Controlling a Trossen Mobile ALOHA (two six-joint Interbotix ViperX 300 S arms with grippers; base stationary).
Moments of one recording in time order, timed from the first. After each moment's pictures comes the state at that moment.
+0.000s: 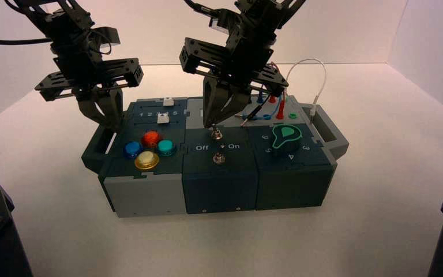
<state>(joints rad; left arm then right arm) -0.33 0.02 0.96 -0.27 0.49 -0.08 0.83 0.12 0.70 0.56 0.45 0.08</state>
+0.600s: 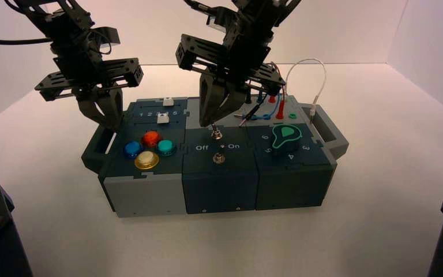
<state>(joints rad) -0.33 0.02 0.96 -0.27 0.49 -0.08 0.83 0.11 0.68 0.58 0.47 0.08</state>
